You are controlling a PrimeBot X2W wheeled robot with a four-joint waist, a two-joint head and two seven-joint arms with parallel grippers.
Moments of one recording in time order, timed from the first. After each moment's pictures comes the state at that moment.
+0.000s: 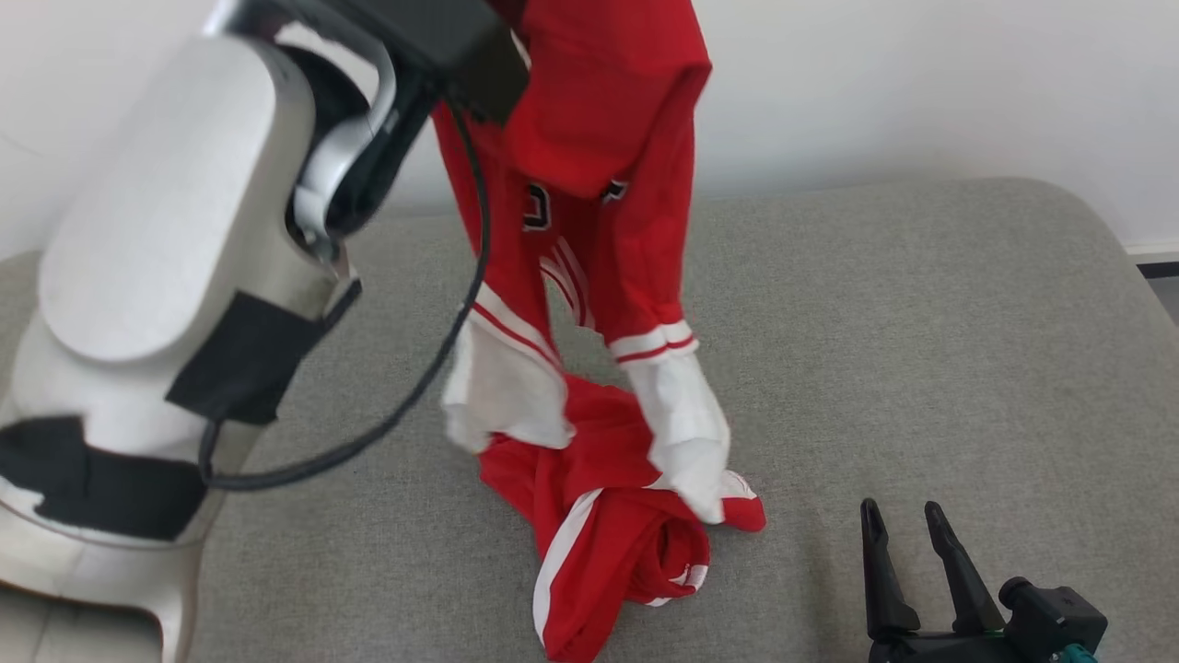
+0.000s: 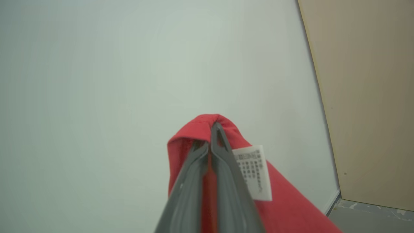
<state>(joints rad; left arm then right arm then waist) -1.24 0.22 -0.53 0.29 -0.60 -0.12 0.01 0.00 -0.05 0.04 0.24 0.32 0.13 -0.26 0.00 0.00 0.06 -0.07</state>
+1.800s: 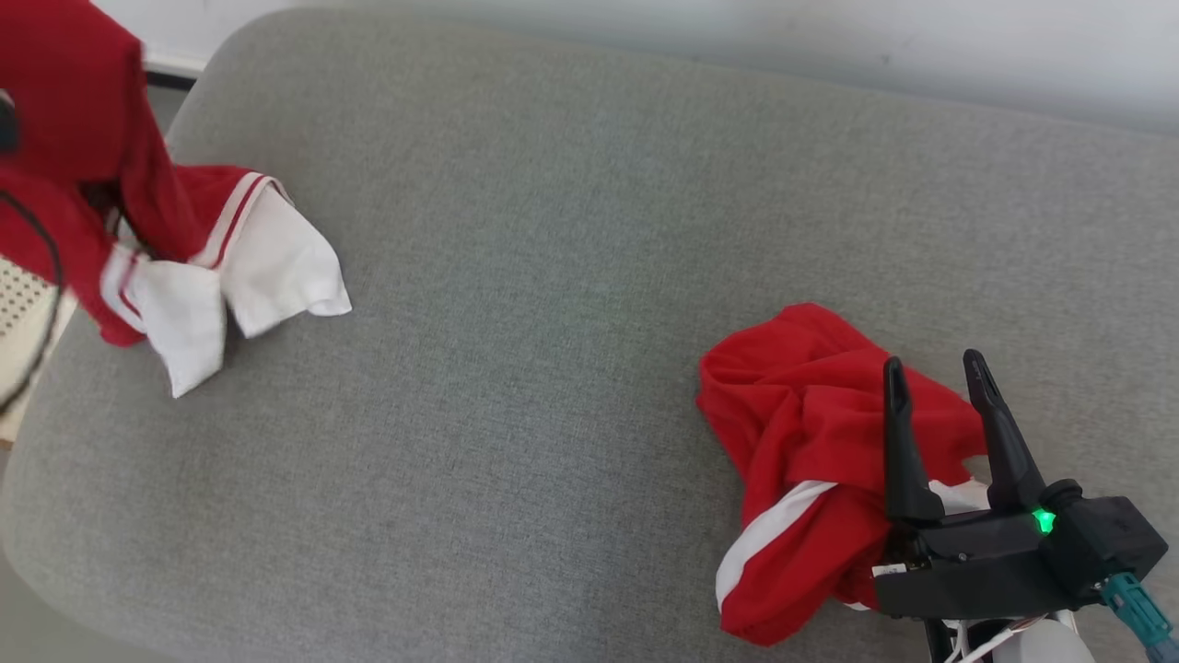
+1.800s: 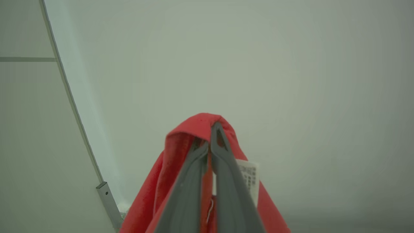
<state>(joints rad) -1.13 0.57 -0.35 0.66 -0.65 -0.05 -0.23 -0.10 -0.05 0.02 -0.01 0.16 0.13 -0.26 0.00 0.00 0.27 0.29</state>
